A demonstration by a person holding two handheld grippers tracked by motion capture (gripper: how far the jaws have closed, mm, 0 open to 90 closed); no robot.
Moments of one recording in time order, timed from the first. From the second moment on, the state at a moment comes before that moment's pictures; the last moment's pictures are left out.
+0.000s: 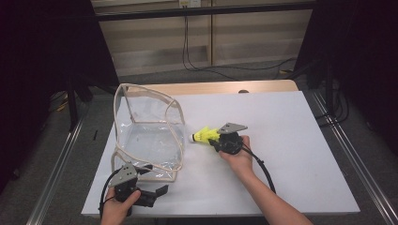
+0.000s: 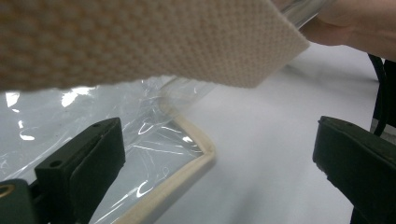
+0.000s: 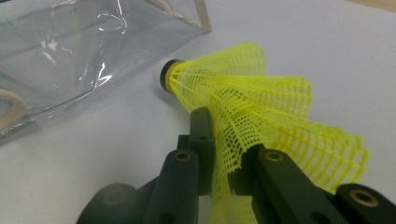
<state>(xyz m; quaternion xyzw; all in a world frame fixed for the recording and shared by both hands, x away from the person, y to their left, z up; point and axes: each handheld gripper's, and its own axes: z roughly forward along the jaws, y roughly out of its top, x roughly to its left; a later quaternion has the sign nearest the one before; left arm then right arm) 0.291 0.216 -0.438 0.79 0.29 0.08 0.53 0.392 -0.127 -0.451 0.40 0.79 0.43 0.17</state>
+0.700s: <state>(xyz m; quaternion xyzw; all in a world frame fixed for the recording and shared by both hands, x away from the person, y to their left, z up) 0.291 0.216 -0.438 0.79 0.29 0.09 0.53 0.384 -0.125 -0.449 0.37 0.81 0.45 0.11</state>
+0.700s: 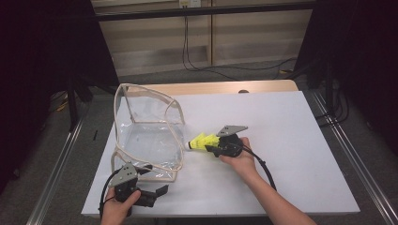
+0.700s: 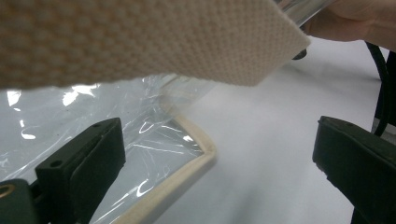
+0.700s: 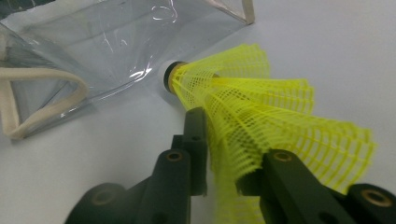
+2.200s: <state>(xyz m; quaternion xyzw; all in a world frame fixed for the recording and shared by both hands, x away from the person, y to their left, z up) 0.291 0.217 -0.436 0.79 0.30 0.09 0.53 0.376 -0.161 -0.398 0.38 0.79 0.45 0.13</state>
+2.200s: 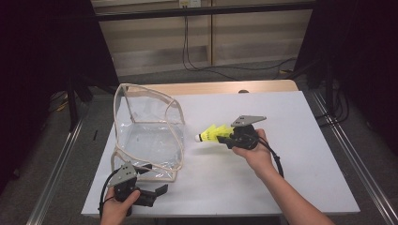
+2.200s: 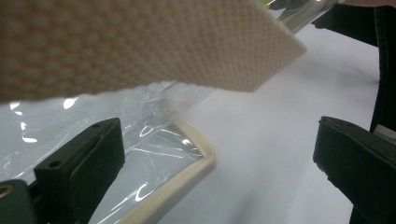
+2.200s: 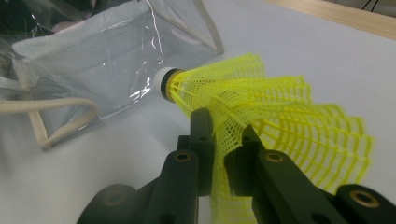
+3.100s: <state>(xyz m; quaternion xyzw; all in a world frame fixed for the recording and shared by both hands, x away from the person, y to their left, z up) 0.291 0.217 -0.435 0.79 0.30 0.09 0.53 0.382 -0.166 -0.357 0.39 0.78 0.48 0.13</state>
